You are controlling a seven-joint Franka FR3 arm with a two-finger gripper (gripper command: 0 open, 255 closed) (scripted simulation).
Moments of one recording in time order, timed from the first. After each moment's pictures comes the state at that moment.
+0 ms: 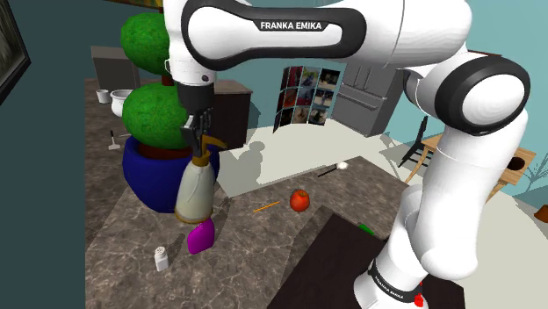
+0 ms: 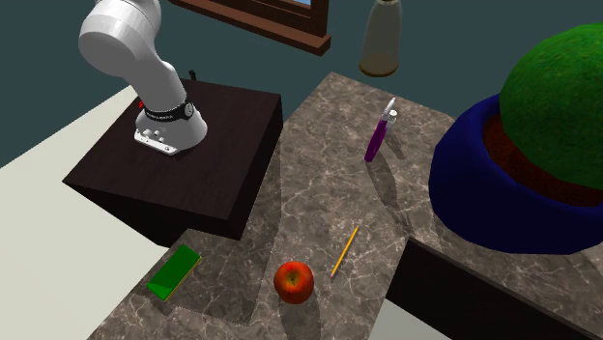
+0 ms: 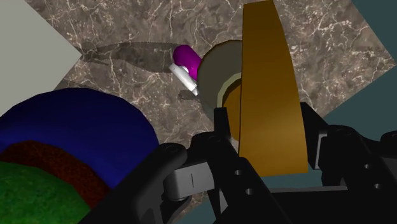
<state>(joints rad) 0.32 0.12 0.14 -1.60 -0.06 1.69 -0.10</state>
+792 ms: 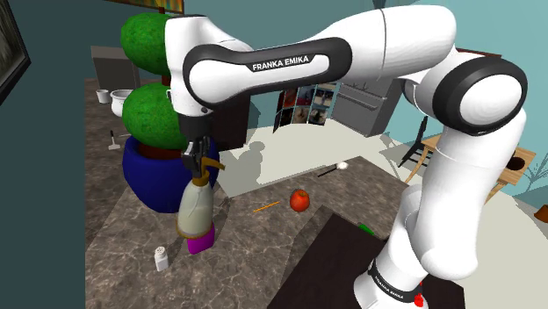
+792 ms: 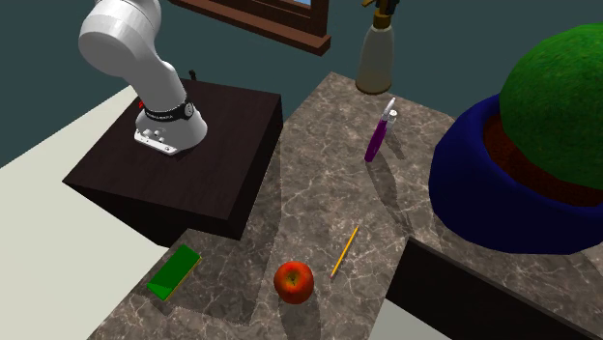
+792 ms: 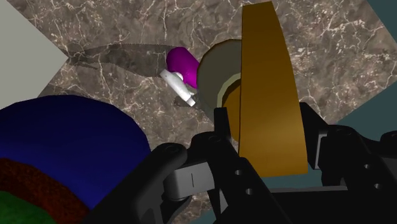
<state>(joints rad) 0.32 0.13 0.14 -1.75 -0.06 1.85 -0.09</state>
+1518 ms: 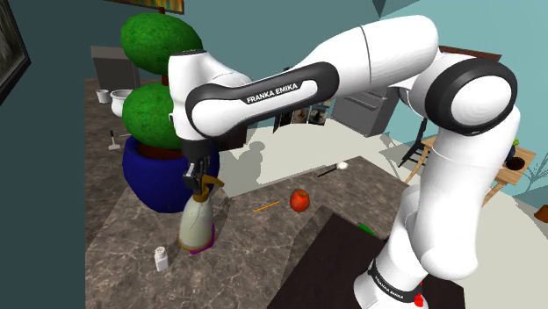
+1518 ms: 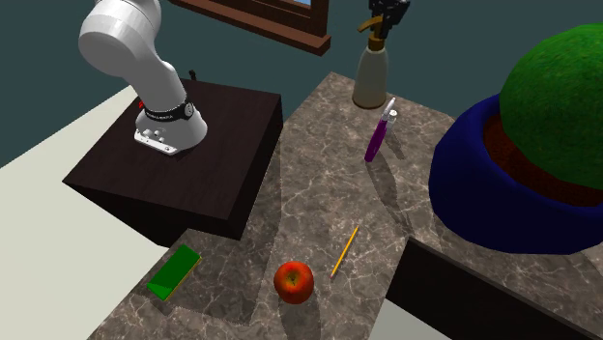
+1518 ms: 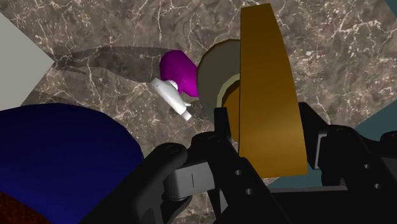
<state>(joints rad) 0.32 0.16 0.14 -1.86 -0.07 1.99 -0.08</state>
